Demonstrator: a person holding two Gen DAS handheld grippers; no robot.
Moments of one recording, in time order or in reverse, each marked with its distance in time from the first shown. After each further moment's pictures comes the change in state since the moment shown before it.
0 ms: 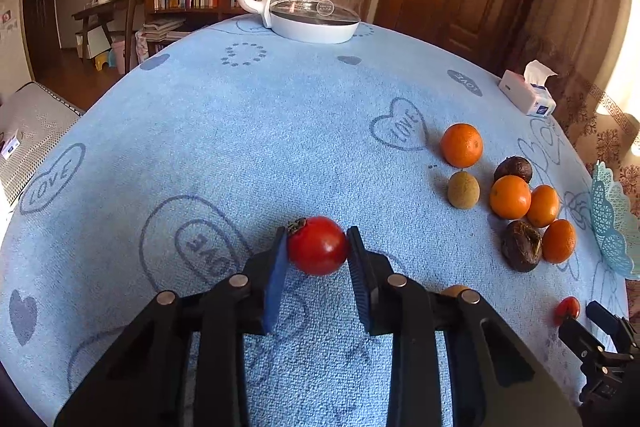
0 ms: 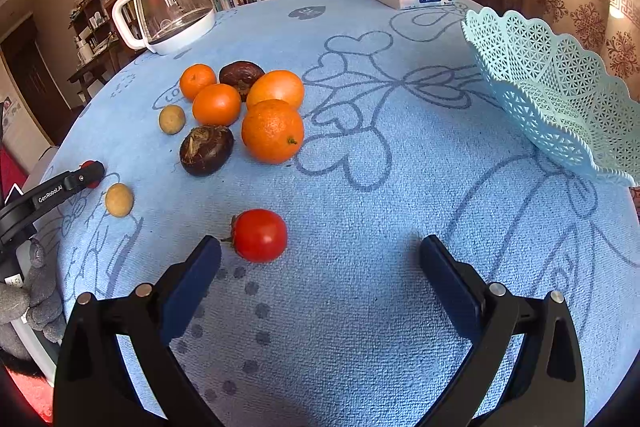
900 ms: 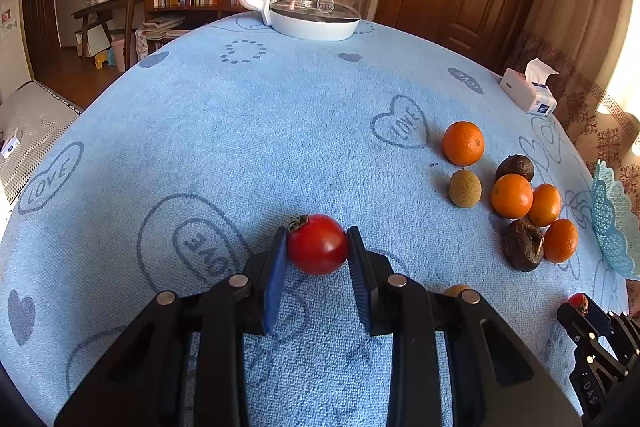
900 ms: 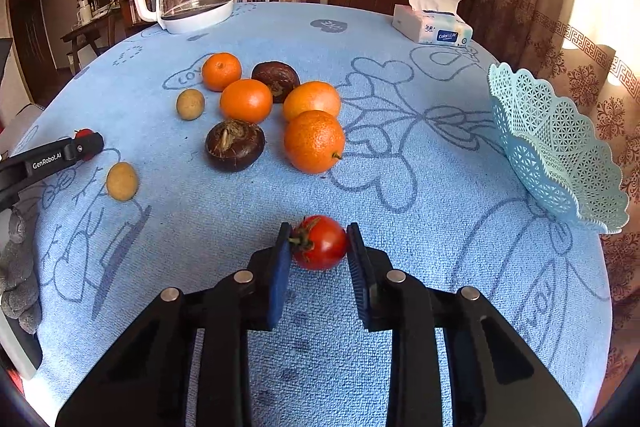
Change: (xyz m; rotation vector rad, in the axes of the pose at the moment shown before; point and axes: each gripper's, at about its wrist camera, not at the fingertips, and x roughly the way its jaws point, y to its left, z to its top) left arm 0.002 -0.002 0.000 -0.002 0.009 -0.002; right arm -0.001 0.048 0.000 -0.171 -0.047 -0.138
